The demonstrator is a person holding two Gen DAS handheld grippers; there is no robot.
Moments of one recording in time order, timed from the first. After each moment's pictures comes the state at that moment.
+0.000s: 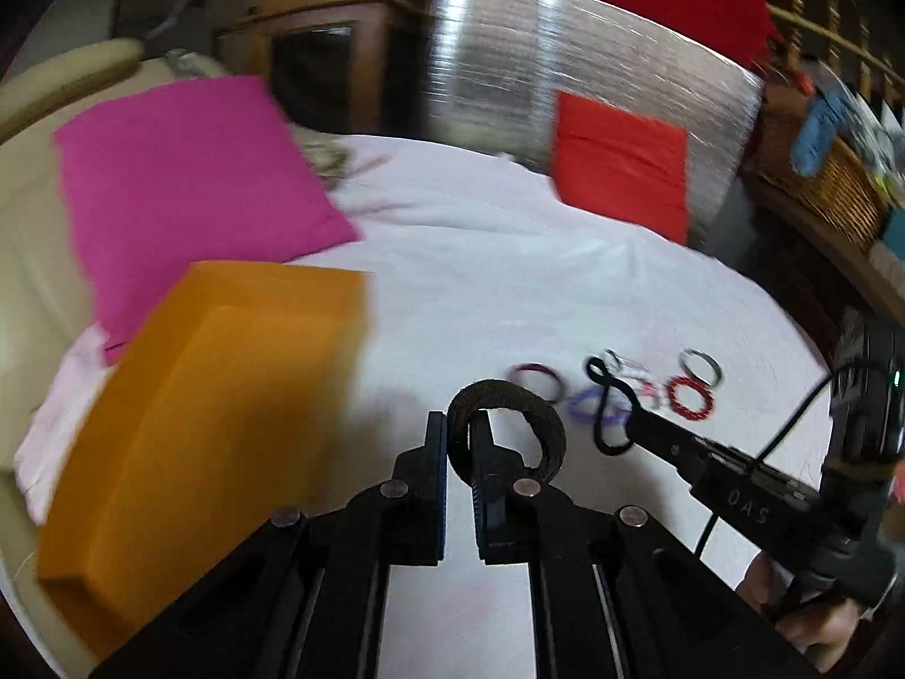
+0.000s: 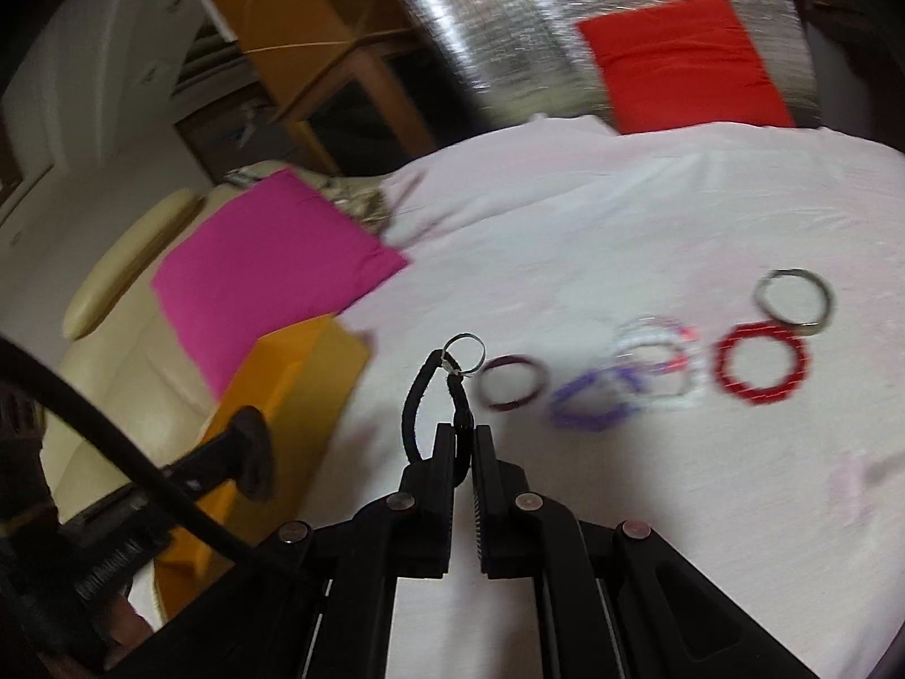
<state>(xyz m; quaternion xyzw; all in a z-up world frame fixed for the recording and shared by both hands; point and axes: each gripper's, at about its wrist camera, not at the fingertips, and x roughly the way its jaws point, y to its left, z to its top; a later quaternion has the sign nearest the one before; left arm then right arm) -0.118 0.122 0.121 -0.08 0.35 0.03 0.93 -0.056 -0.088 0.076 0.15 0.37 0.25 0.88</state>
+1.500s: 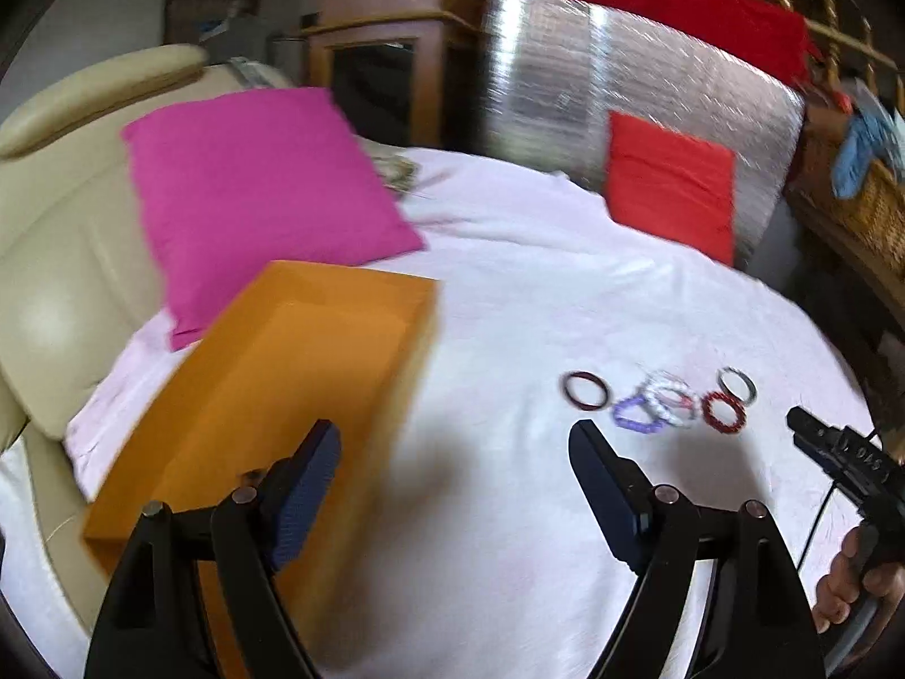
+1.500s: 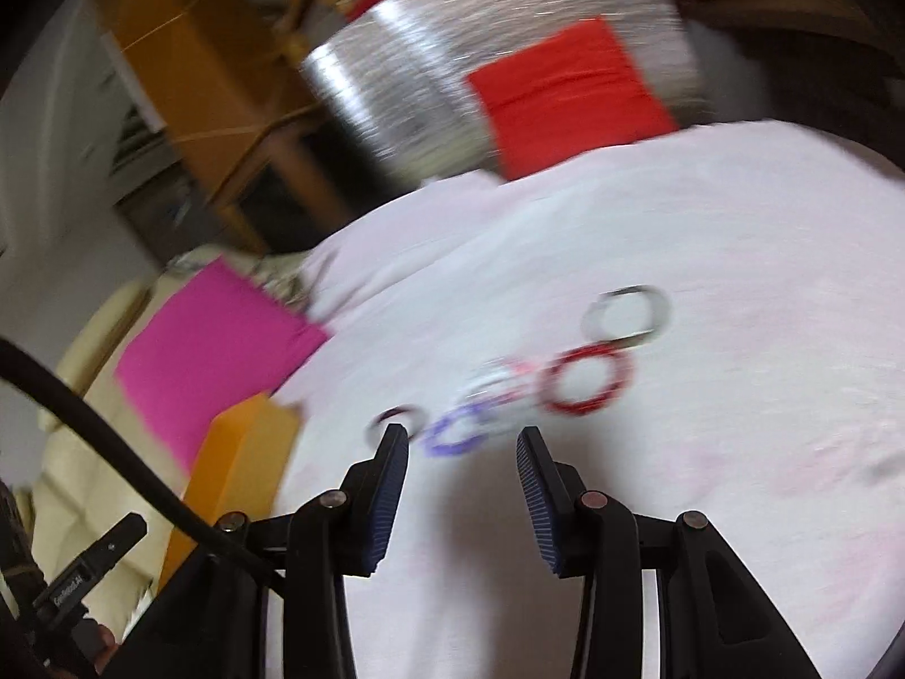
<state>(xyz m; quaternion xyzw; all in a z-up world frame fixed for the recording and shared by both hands) -0.127 0.107 0.119 -0.07 0.35 0.08 0.93 -0.073 -0.207 0.089 0.22 0.35 0.12 0.90</state>
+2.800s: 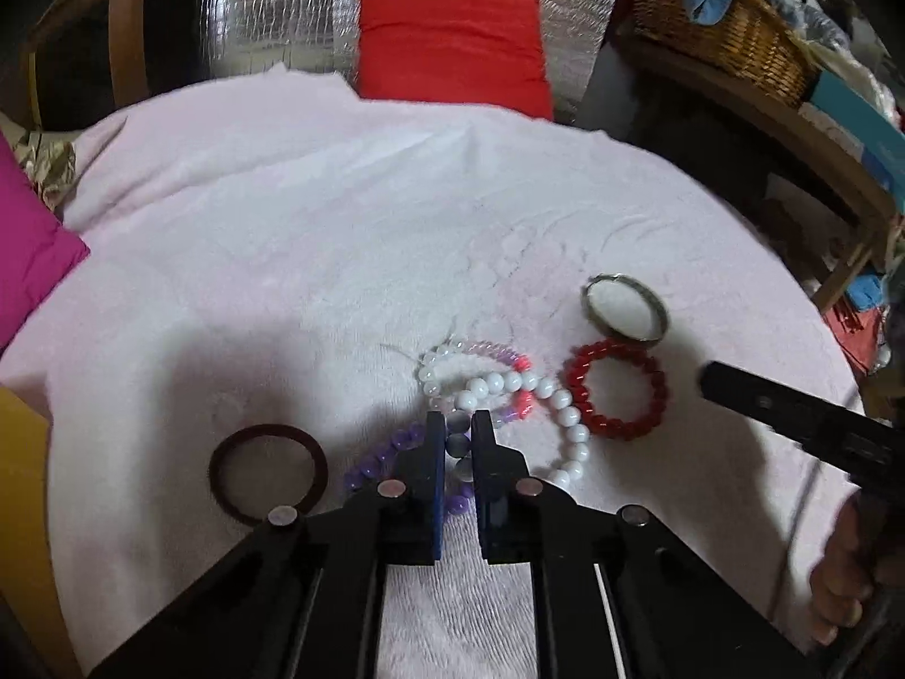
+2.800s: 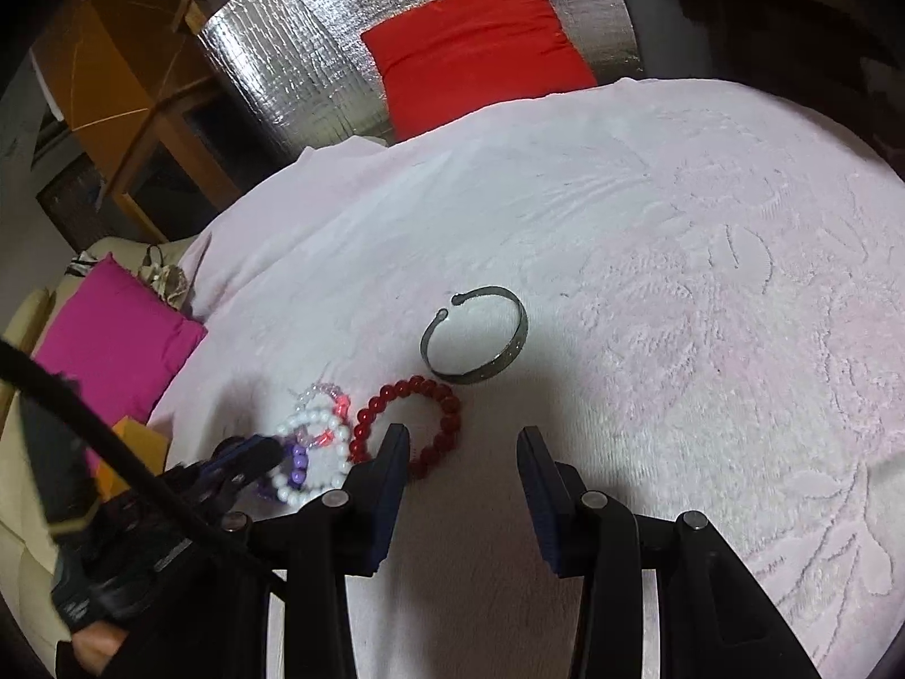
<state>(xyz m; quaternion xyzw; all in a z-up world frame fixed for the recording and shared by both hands) 0.043 -0.027 0.039 0.01 0.43 -0.17 0.89 0.005 -0.250 0.041 0.19 0.42 0.05 0.88</state>
